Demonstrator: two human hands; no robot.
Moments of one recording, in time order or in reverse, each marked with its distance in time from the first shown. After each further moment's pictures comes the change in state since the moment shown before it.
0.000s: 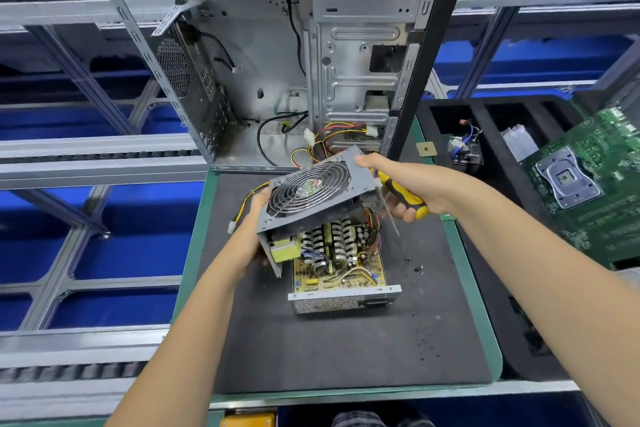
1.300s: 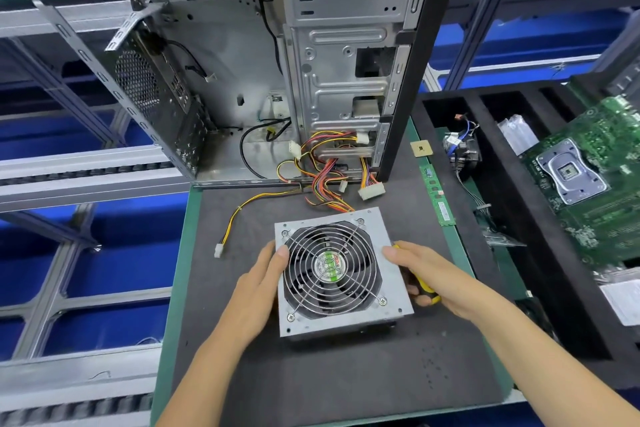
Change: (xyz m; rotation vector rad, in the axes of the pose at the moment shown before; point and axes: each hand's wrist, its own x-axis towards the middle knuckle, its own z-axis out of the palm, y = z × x) left_hand -0.062 -0.012 0.019 0.318 -0.052 0.017; right_hand -0.002 0.113 0.024 0.253 0.058 -0.100
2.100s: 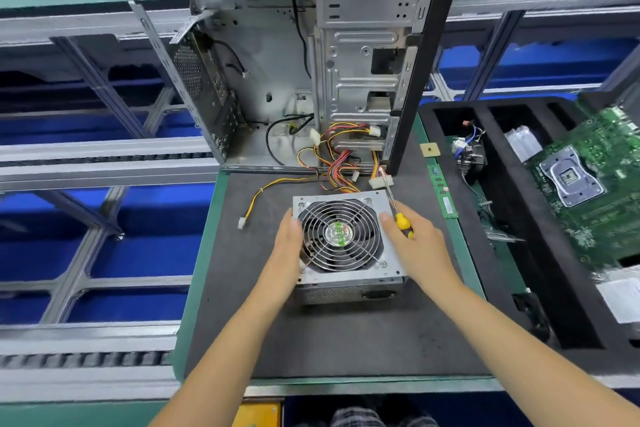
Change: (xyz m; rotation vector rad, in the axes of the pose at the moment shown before) left_hand -0.027 0.004 0.020 -0.053 0.054 0.359; right_hand -0.005 0.003 0.039 -0.360 0.535 -0.496
